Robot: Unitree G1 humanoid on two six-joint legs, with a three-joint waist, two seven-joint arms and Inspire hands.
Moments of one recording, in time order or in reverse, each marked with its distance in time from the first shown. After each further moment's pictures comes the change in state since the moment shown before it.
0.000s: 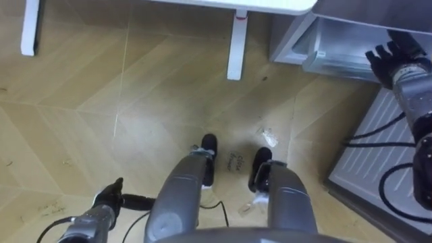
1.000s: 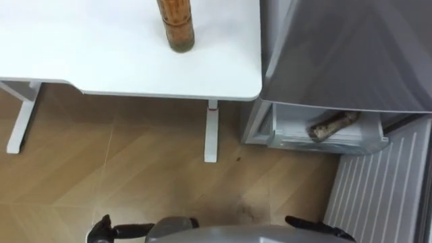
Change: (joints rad) left arm 0.159 -0.121 0.284 -0.026 0.056 -0.022 0.105; right arm 0.658 0.286 0.049 0.118 -0.511 0.022 0.096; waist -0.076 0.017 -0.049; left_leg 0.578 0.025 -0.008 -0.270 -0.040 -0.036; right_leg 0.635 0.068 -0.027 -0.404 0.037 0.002
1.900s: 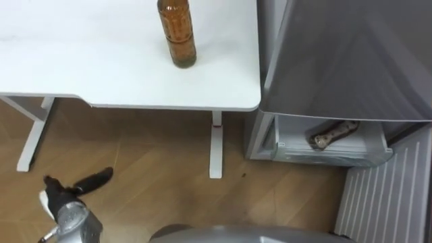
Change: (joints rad) left arm -0.014 -0.056 0.294 -0.572 -0.045 -0.053 0.367; right arm 0.012 0.011 -0.144 0.013 -0.393 -0.050 -0.080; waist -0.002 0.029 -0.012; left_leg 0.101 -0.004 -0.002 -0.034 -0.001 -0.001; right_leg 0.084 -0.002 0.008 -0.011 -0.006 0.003
